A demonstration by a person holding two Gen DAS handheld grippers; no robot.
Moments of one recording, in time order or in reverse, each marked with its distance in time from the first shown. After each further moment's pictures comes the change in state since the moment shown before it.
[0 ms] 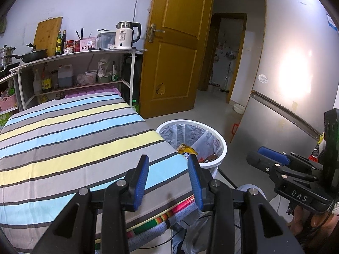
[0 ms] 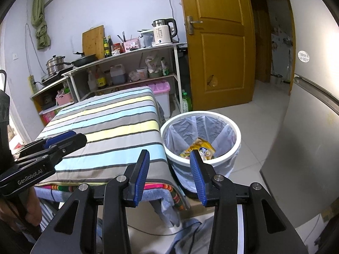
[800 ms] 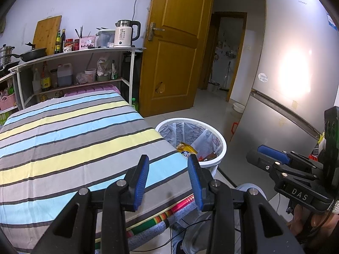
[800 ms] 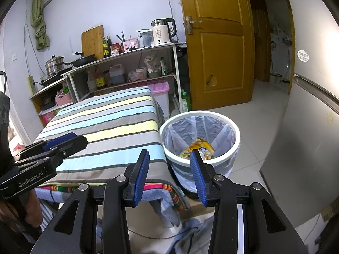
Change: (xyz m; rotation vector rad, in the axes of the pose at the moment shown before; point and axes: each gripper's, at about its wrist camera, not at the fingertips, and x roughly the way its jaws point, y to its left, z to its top) left arm 0.001 0.001 -0.001 -0.003 0.010 -0.005; right arm 0.000 -0.001 0.001 0.004 0.002 -0.005
